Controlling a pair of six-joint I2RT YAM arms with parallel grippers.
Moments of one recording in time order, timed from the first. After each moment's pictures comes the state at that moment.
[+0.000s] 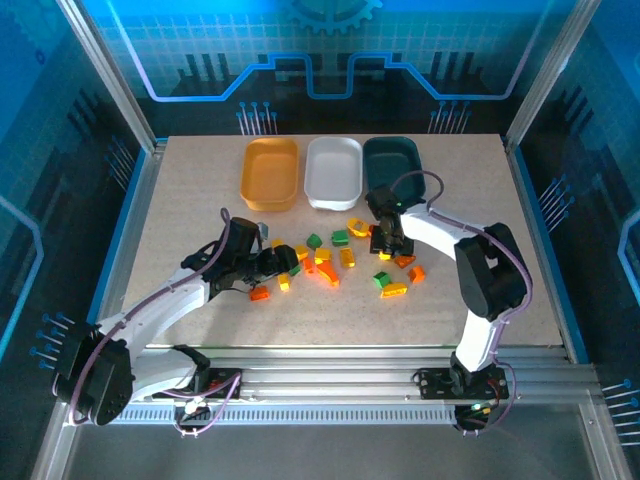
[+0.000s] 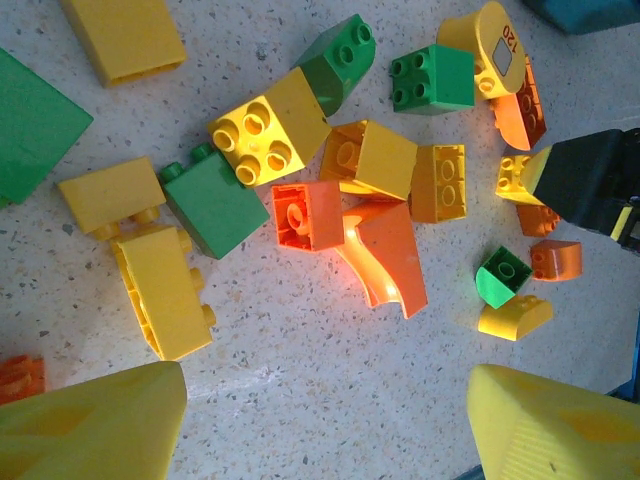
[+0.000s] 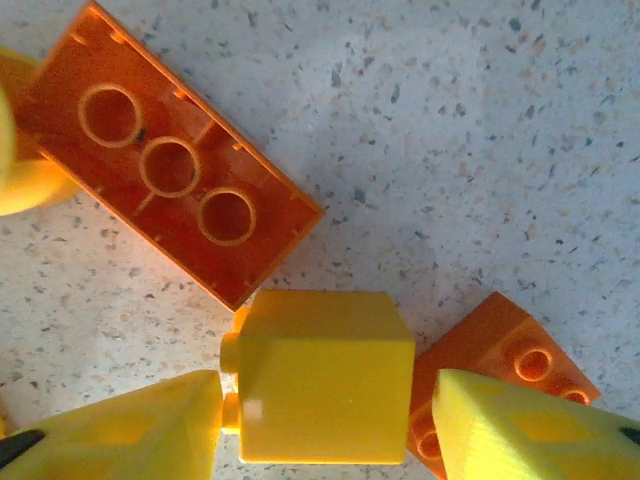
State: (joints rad) left arm -0.44 1.17 0.70 -0.39 0.28 -0.83; right arm 0.46 1.83 1.22 -0.77 0.18 0.60
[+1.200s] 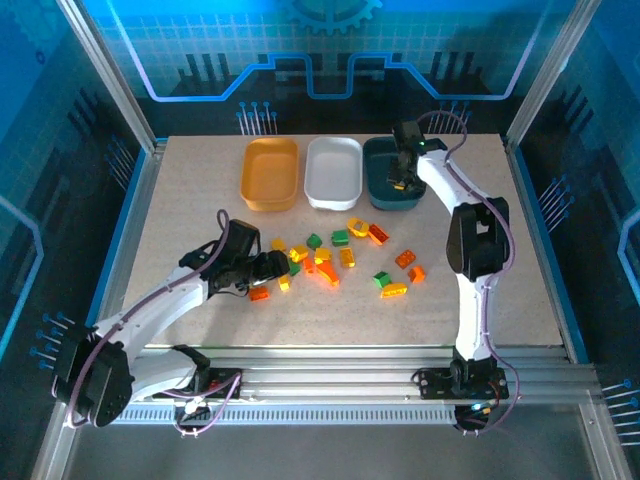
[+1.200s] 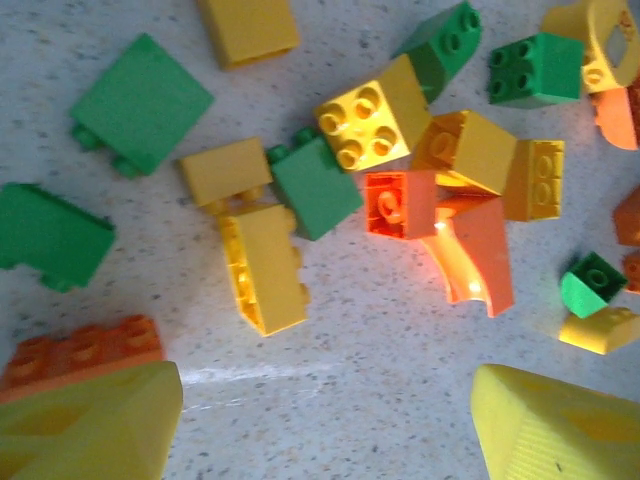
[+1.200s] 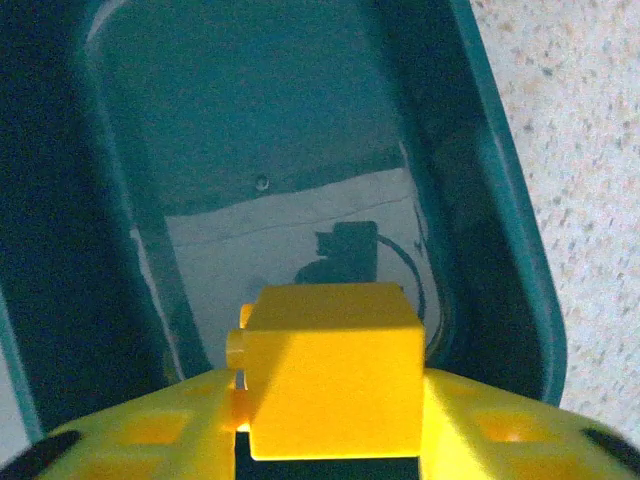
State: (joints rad) left arm -0.43 1.16 0.73 -0.58 0.14 -0.79; right arm 0.21 2.19 1.95 -0.87 0.17 0.45
